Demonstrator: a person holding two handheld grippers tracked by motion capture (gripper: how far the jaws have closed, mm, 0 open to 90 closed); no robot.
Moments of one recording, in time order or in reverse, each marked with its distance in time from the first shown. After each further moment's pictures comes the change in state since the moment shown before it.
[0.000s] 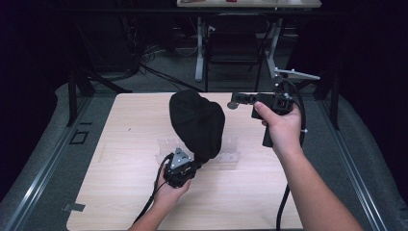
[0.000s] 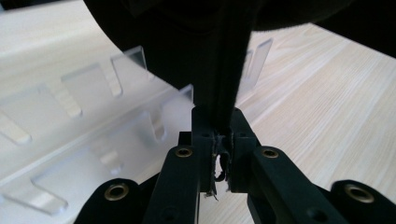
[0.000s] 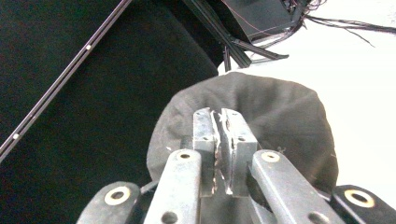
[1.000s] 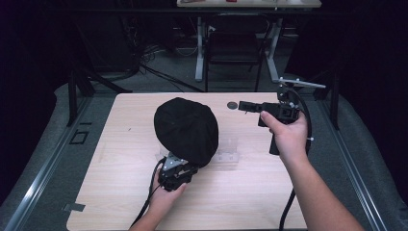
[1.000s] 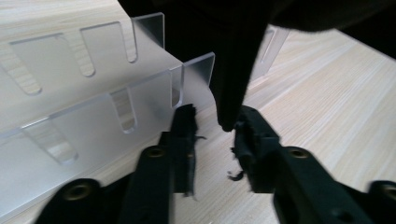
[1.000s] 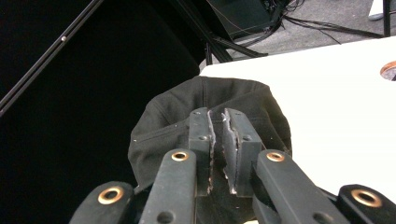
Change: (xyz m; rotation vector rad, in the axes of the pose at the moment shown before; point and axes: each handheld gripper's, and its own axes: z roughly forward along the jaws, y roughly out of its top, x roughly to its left) left arm 0.015 -0.017 -0.010 -0.003 -0.006 -0.088; right arm -0.014 -0.015 -0.010 0.007 -0.080 -0.035
